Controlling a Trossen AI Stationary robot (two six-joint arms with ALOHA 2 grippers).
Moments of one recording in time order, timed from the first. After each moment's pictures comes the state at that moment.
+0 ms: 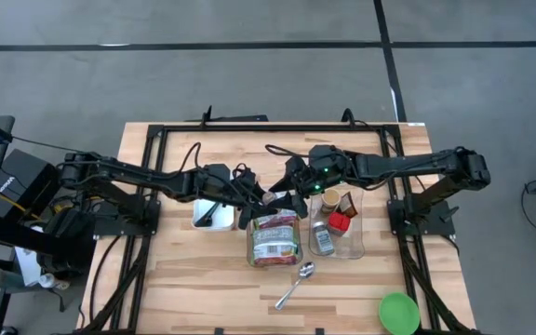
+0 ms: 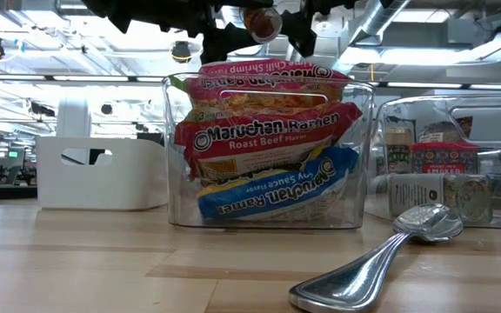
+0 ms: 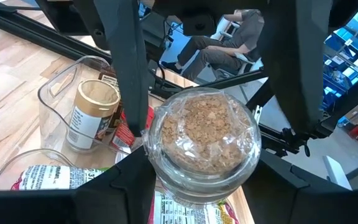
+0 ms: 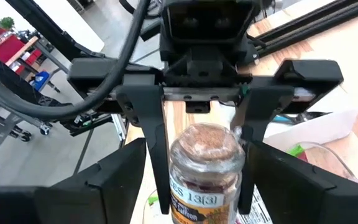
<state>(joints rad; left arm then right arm) -0.01 1.43 0.85 0.37 0.13 -0.45 -0.04 1.46 1.14 -0.06 -0.26 0.44</state>
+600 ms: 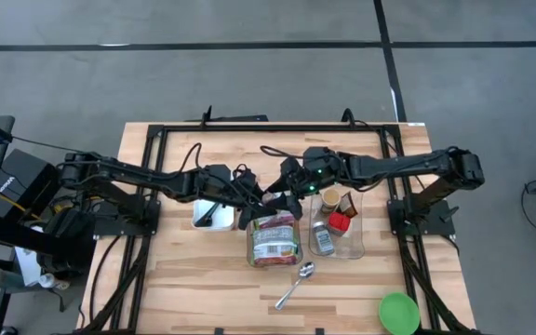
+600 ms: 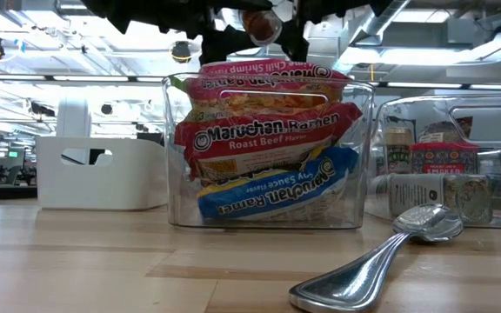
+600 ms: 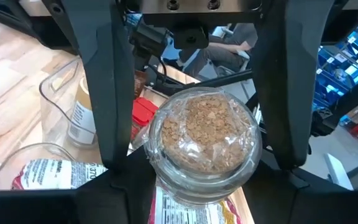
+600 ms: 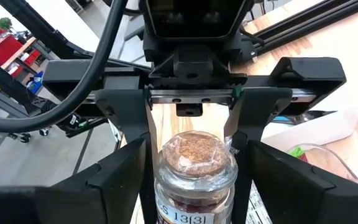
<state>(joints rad) -0.01 1.43 0.85 0.36 0.13 -0.46 -0.04 1.52 1.14 -0.01 -0.27 0.45</state>
